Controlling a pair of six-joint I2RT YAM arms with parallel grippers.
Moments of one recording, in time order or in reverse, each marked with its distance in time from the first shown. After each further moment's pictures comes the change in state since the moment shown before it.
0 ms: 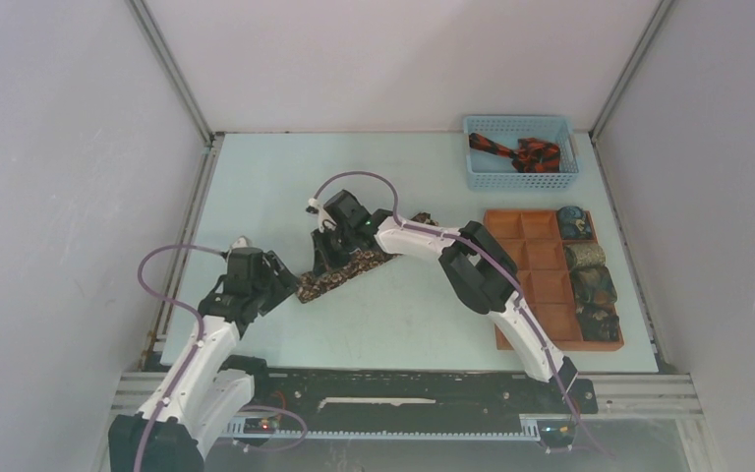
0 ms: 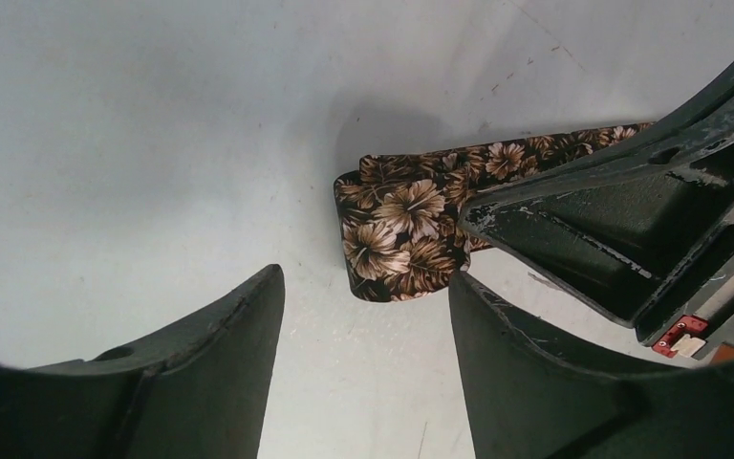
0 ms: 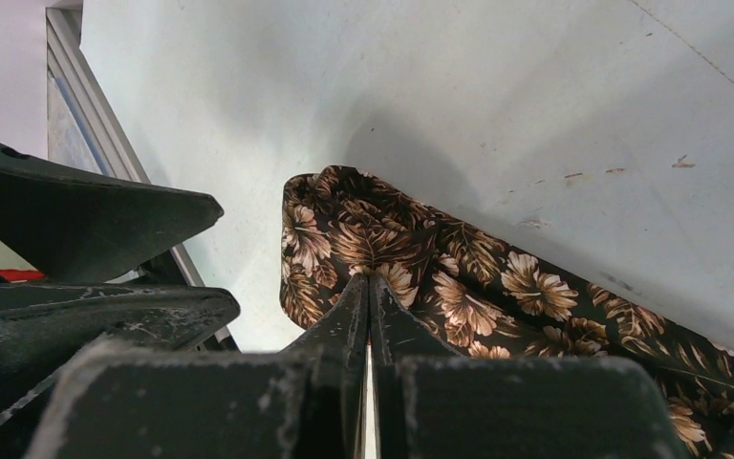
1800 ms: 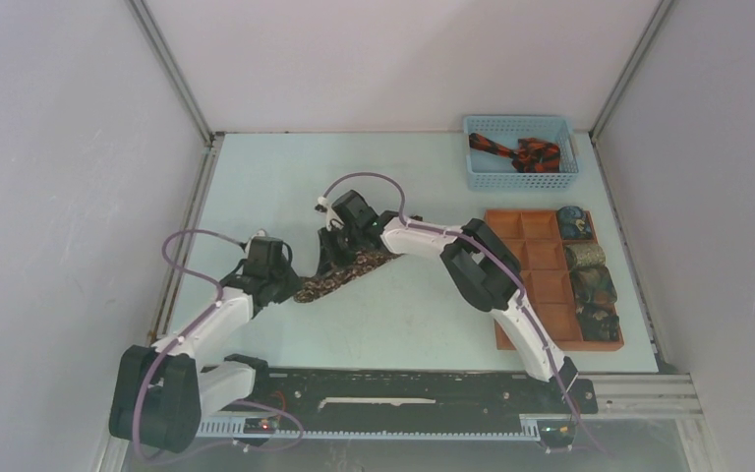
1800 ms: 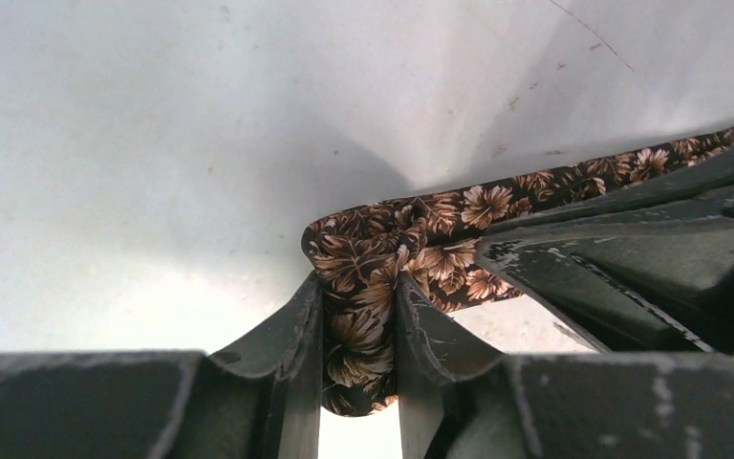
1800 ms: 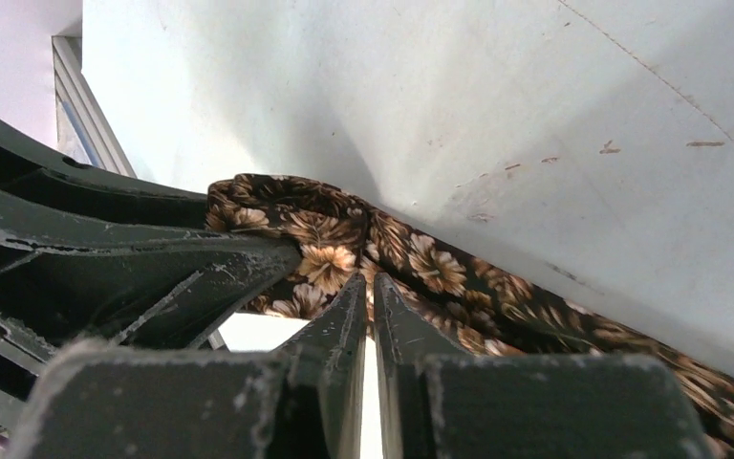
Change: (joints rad) left arm -0.078 0.297 0.006 0.214 -0.018 -0.016; right arm -0.031 -0.005 -0.071 0.083 -0.007 0.044
